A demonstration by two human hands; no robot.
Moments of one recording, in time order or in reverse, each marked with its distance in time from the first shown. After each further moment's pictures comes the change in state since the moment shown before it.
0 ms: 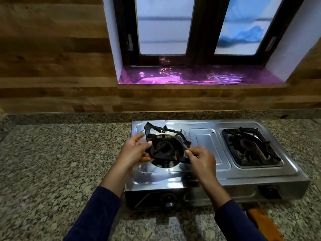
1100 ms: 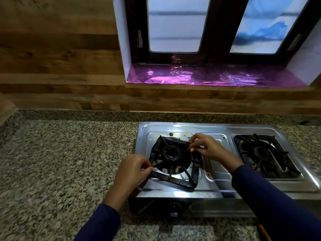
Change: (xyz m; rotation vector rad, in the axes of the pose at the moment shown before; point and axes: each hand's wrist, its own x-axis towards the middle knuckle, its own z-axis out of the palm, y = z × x) left_hand 0.011 -0.051 -0.021 1.017 0.110 0.503; right_hand 0.127 0.040 0.008 -0.175 -0.593 -0.635
